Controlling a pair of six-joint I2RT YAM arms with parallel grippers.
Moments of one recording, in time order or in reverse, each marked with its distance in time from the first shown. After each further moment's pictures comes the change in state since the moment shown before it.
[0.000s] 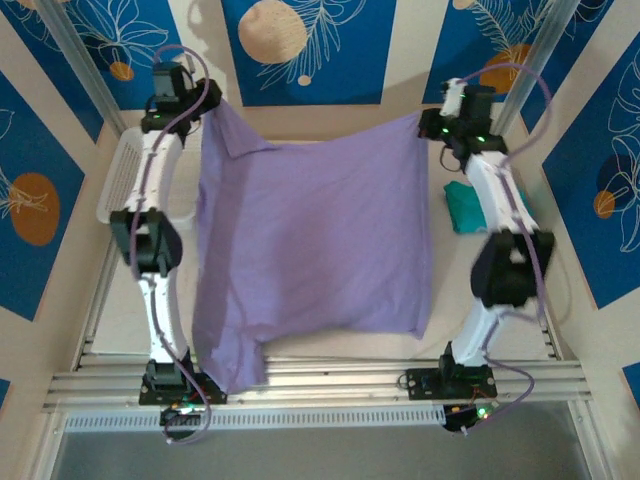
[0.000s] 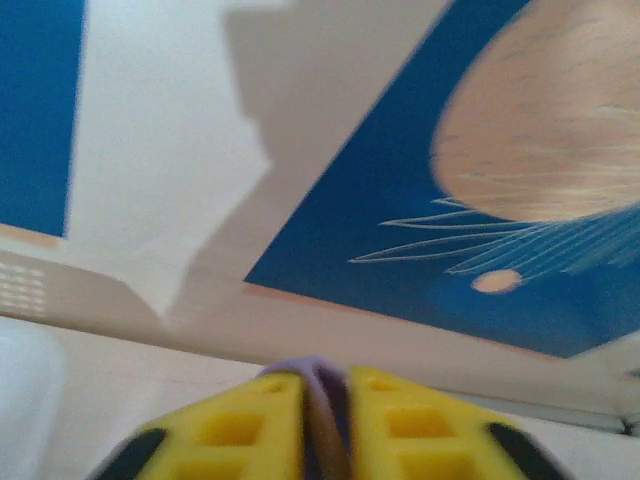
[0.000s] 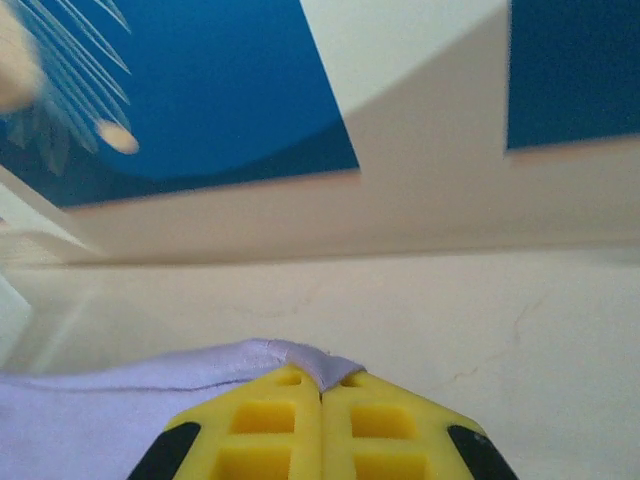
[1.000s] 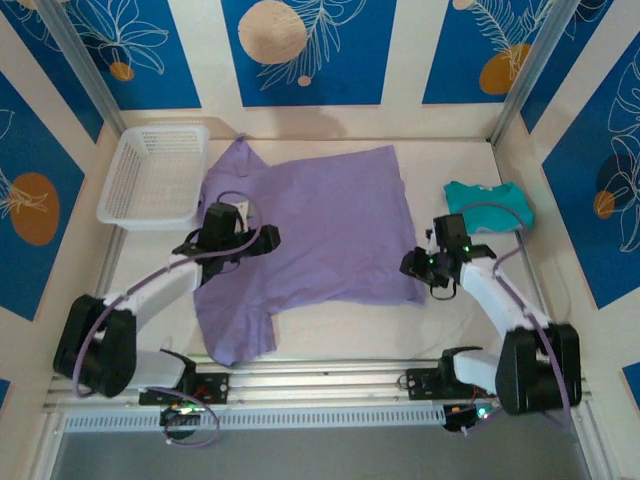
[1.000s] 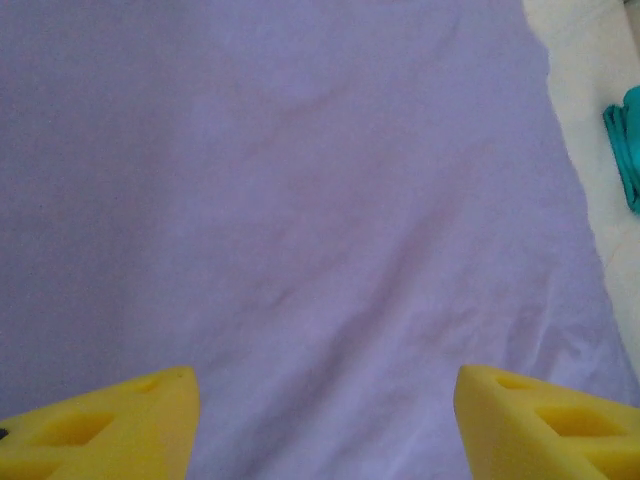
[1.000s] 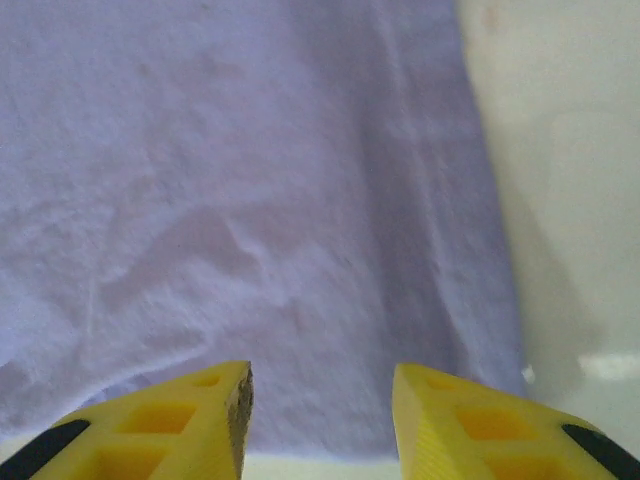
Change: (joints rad) left arm -0.378 -1.041 -1.712 0.308 -0.011 -0.066; right arm 0.118 -0.785 -1.142 -0.307 0.075 0.278
